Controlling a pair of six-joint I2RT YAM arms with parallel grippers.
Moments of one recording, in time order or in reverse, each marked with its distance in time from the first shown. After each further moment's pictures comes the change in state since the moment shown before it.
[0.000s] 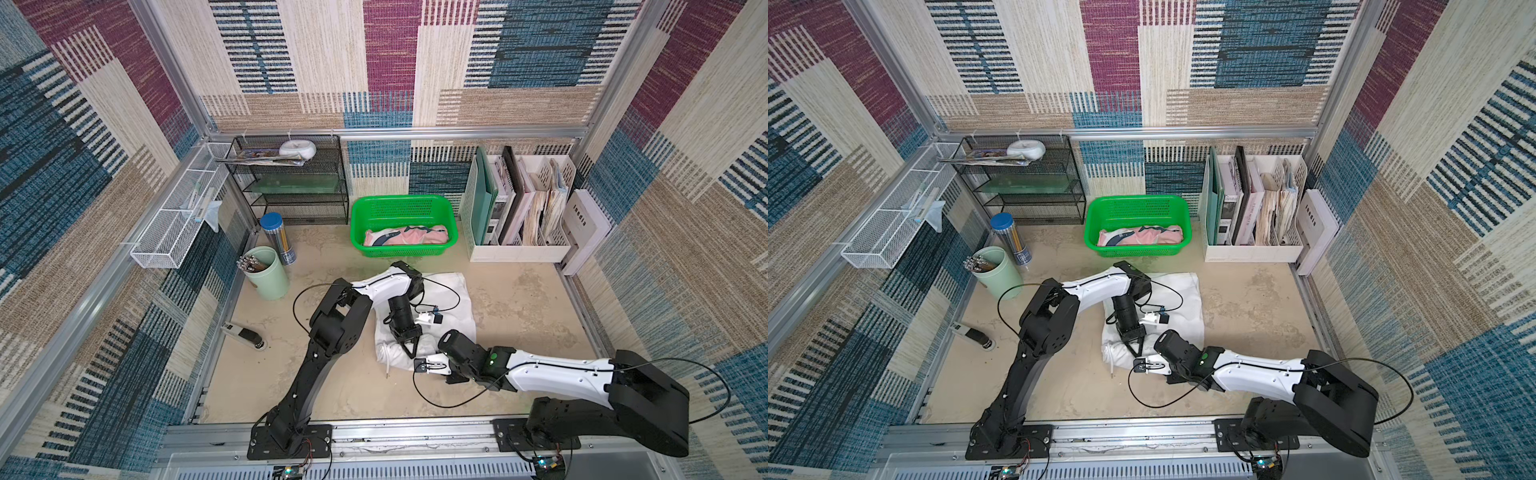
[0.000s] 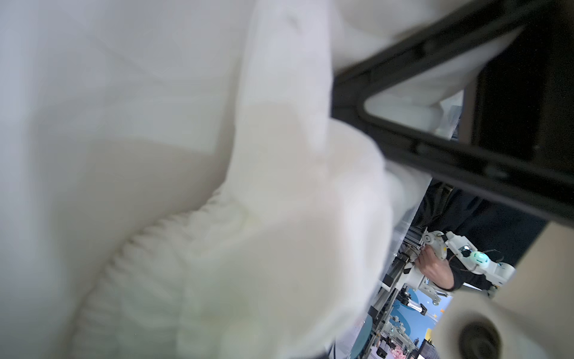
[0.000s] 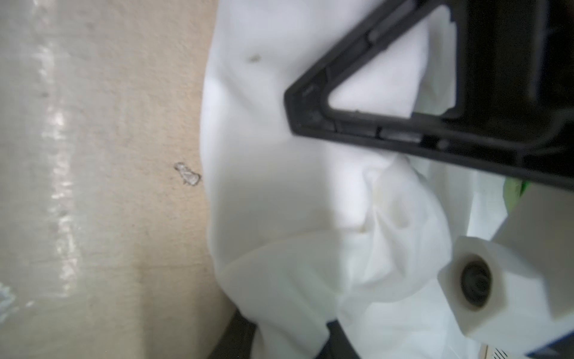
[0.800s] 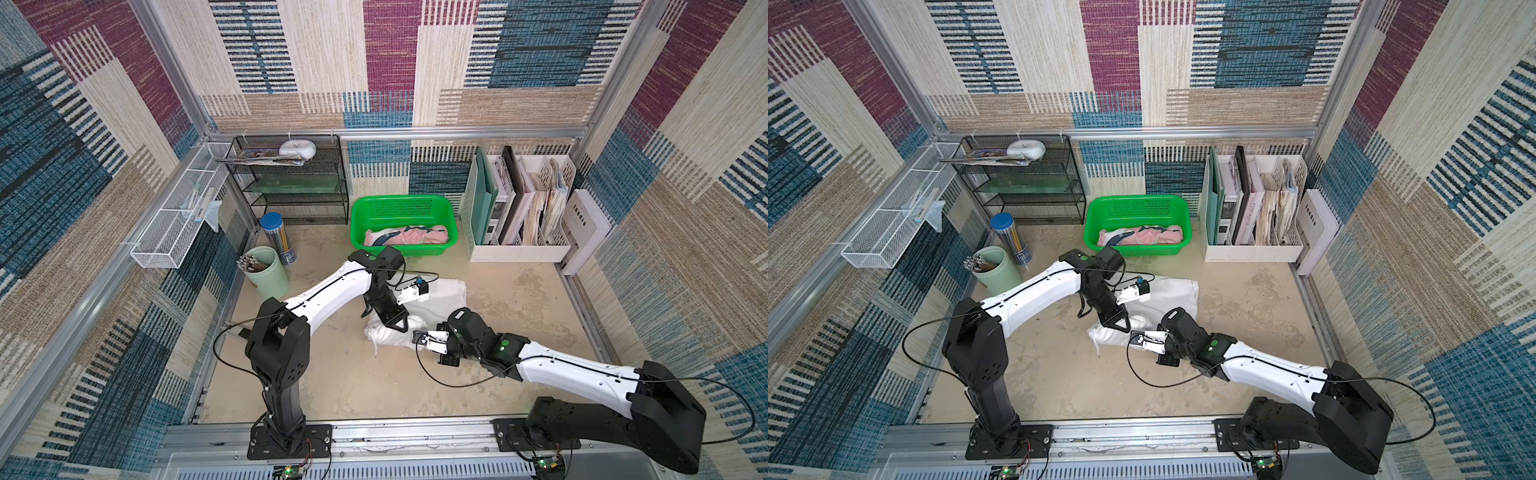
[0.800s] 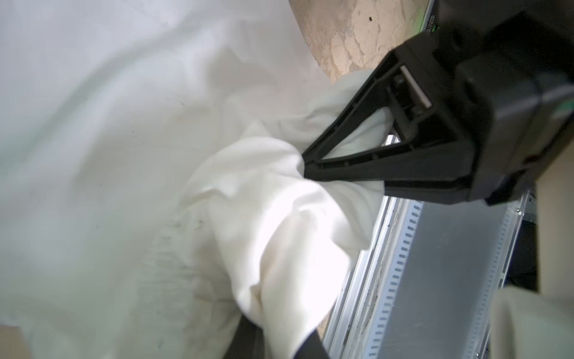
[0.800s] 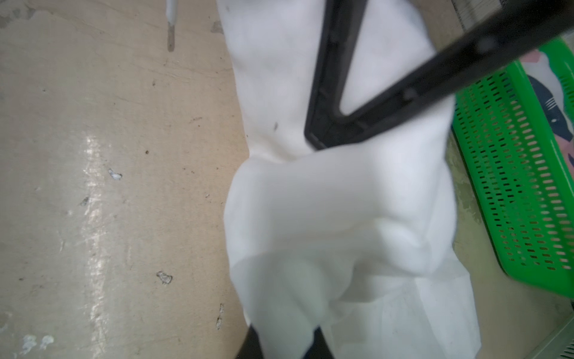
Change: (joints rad) left arm 0.086 -0.525 -0.288 0.286 -0.088 -0.154; right arm -0.117 -0.098 0.084 0.058 -0.251 0.119
